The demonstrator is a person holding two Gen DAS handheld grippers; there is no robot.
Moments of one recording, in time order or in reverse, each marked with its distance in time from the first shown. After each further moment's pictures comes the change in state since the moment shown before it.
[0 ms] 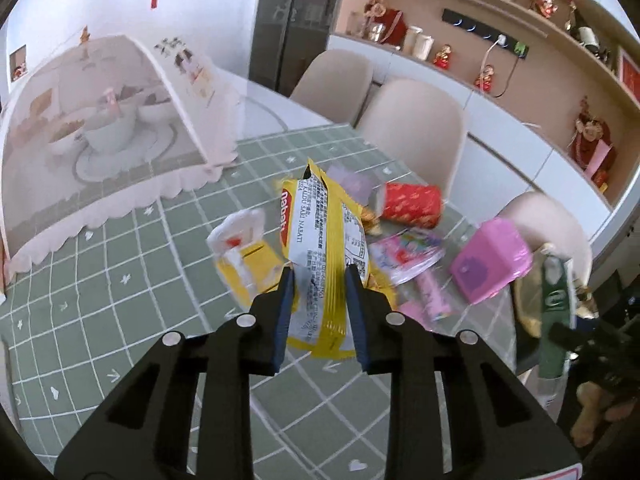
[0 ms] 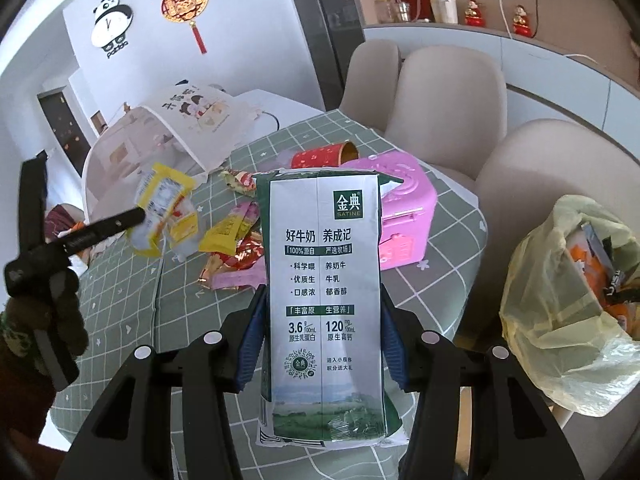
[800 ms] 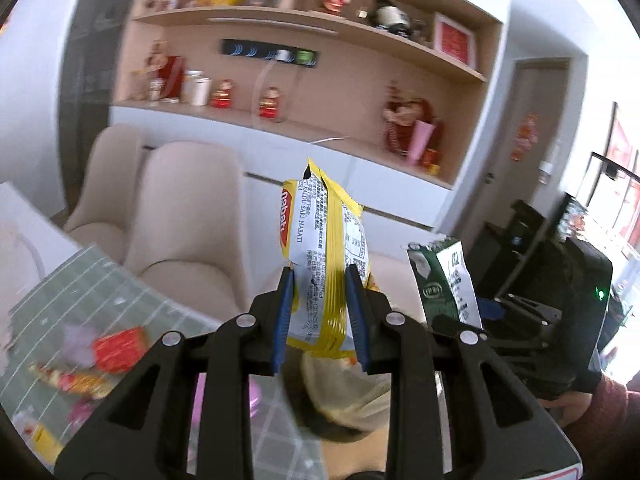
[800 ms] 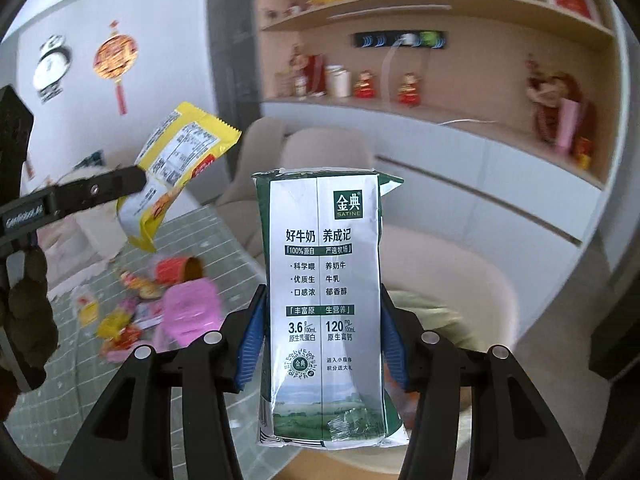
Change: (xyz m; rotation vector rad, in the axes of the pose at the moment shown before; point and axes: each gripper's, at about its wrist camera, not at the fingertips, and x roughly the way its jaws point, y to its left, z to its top) left arm -0.002 -0.284 0.095 0.356 -0.119 -0.587; right arm -0.141 -0.133 0.058 0.074 -0.254 -0.369
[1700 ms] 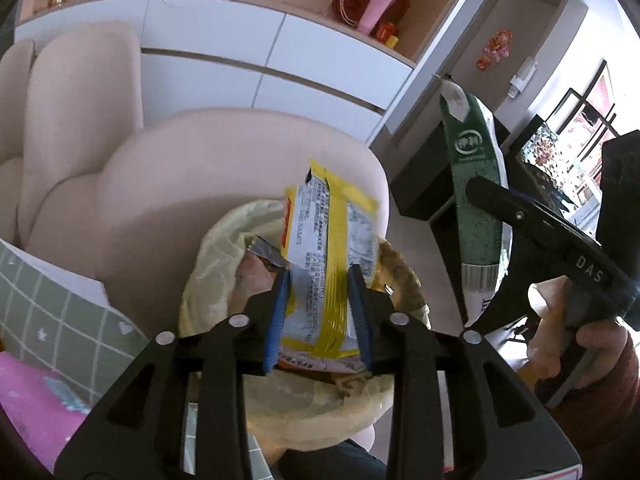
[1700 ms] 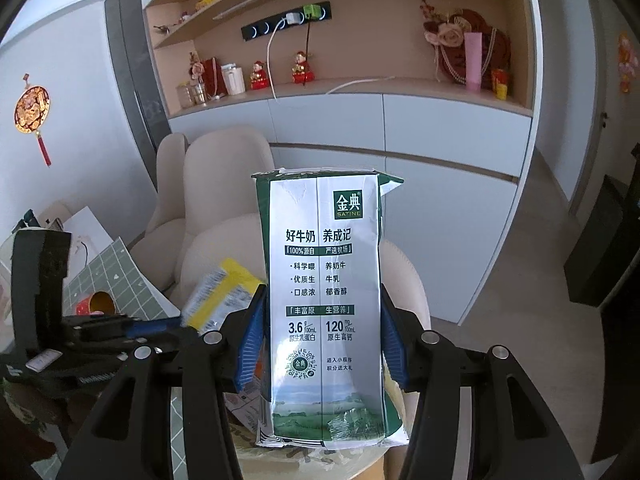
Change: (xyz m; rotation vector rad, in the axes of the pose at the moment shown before) left arm 0.205 -0.053 -0.068 -0.003 0.434 -0.236; right arm 0.044 -0.124 -0.016 0.211 0.064 -0.145
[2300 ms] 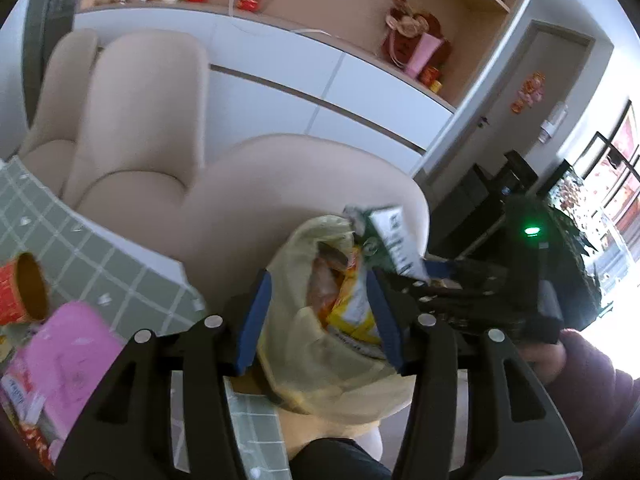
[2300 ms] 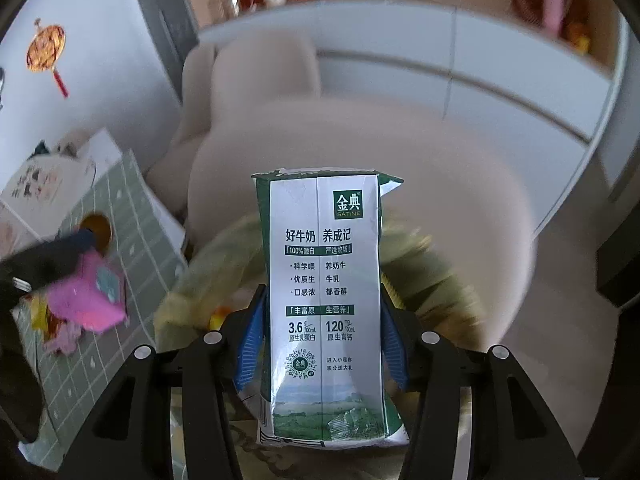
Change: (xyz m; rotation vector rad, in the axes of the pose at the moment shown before) left arm -0.078 0.035 -0.035 -0.118 -0.146 0.149; right arm 0.117 0.042 -0.039 -0.103 0.345 0.141
